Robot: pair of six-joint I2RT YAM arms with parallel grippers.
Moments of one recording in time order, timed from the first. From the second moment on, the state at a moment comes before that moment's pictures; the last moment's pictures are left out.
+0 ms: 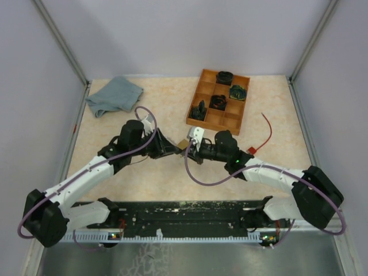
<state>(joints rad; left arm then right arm) -0.62 1.11 0.75 -0.17 0.35 -0.95 0.78 1.26 0.59 0.49 -0.49 -0.13</state>
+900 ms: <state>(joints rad) -0.49 1.07 0.81 -0.29 0.54 -0.95 0.82 1.06 0.43 0.72 -0.46 -0.19</state>
